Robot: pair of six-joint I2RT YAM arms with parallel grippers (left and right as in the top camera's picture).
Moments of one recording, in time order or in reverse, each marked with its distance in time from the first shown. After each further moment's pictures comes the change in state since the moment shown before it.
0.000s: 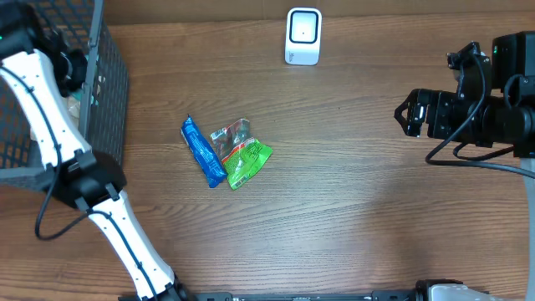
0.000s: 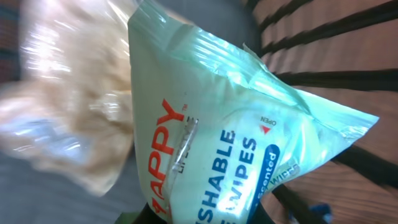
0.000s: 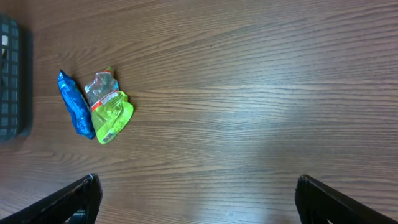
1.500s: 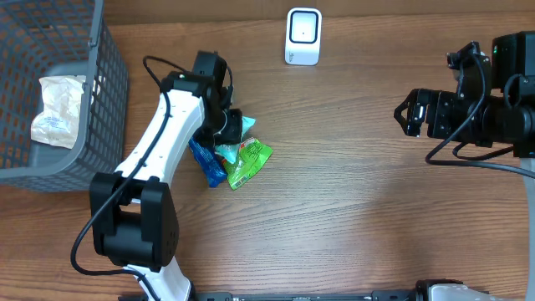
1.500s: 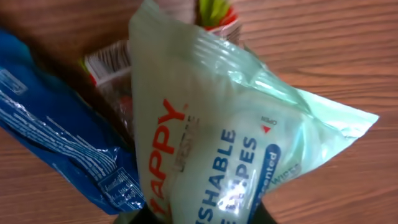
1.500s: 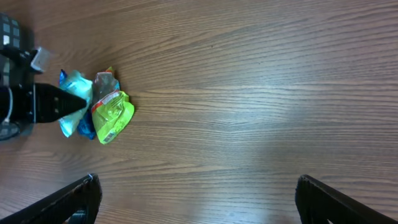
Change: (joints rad) left arm -0.652 -0.621 -1.448 0.552 0.053 -0.202; right arm 0.000 0.000 0.000 0.001 -0.003 -0.001
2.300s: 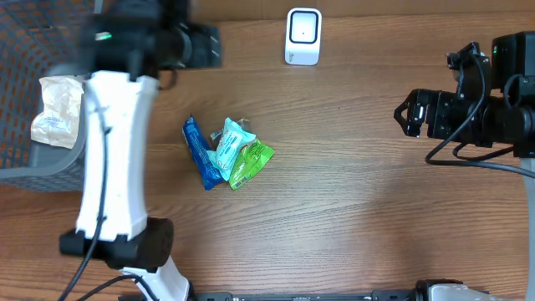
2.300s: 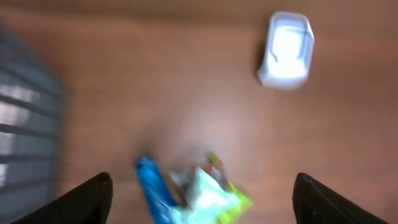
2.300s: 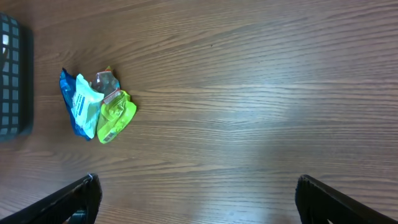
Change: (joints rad) left arm 0.076 -0.013 0.896 -0.333 -0.153 0.041; right arm 0.000 0.000 0.000 -0.003 0.000 0.000
